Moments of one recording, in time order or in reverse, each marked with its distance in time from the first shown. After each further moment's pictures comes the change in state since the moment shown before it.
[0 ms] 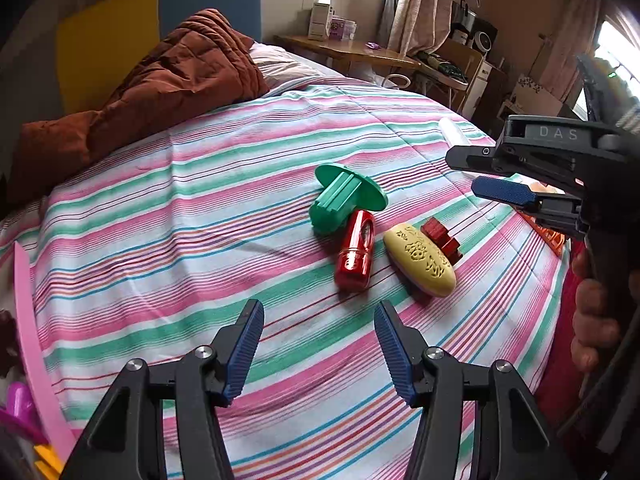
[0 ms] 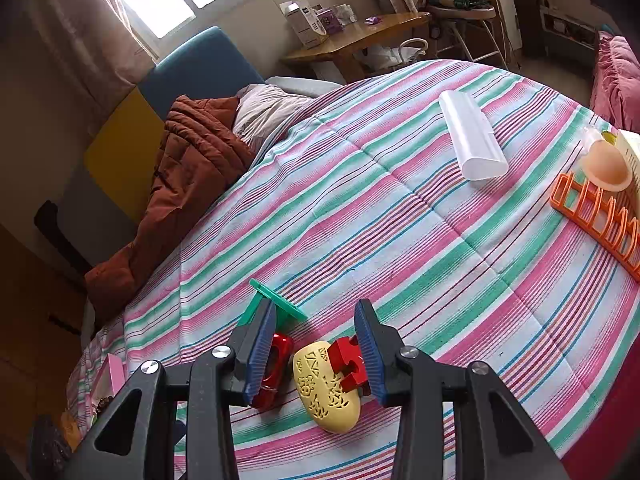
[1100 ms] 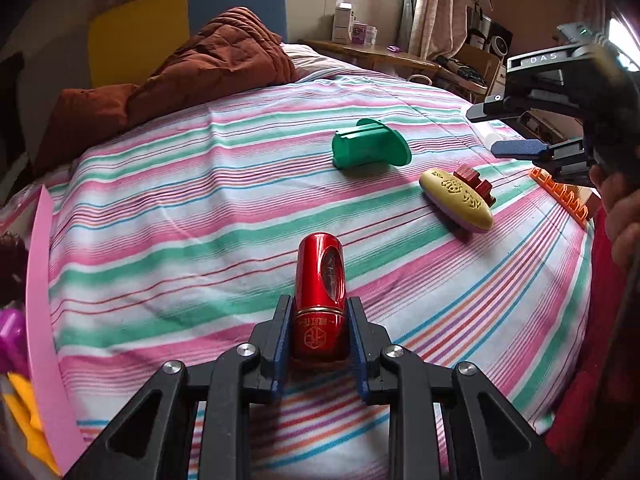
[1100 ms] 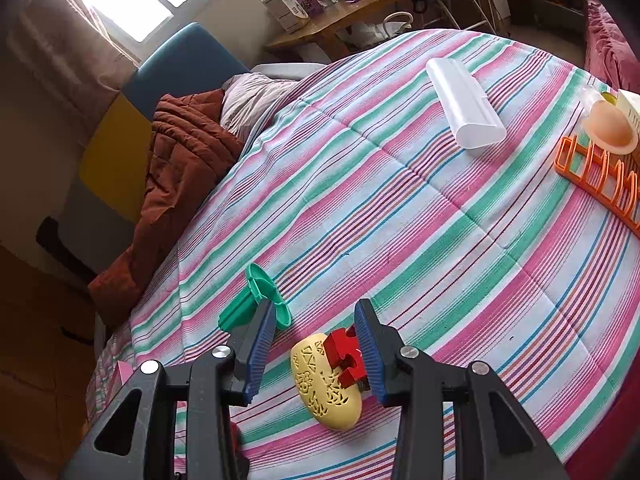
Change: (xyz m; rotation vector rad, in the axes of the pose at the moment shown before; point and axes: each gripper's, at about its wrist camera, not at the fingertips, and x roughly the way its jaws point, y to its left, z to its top) left arm -0.008 0.021 -0.067 -0.028 -0.060 0.106; right arm 0.013 -0.017 0.000 0.103 0.065 0.021
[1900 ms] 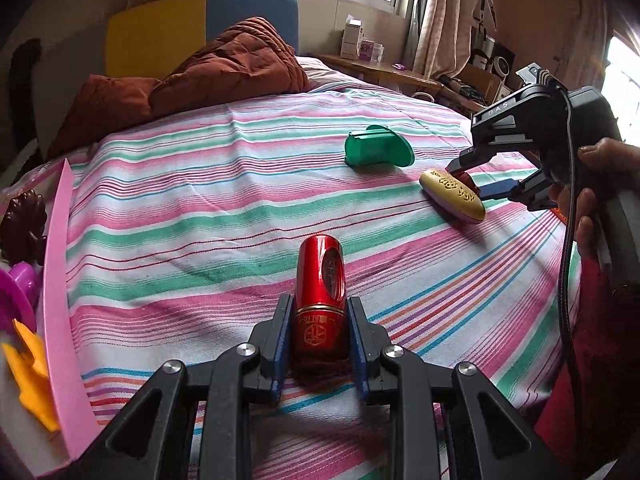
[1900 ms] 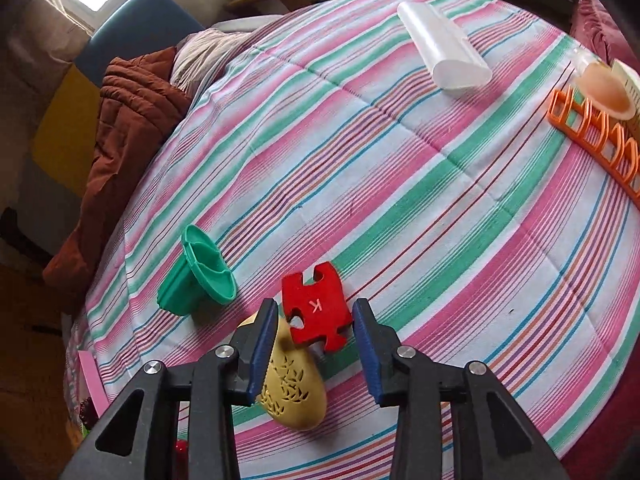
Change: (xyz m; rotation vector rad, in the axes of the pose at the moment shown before) left arm -0.018 0.011 -0.025 -0.042 -0.061 -0.021; right arm 0.041 -0.014 -0.010 0.042 0.173 -0.135
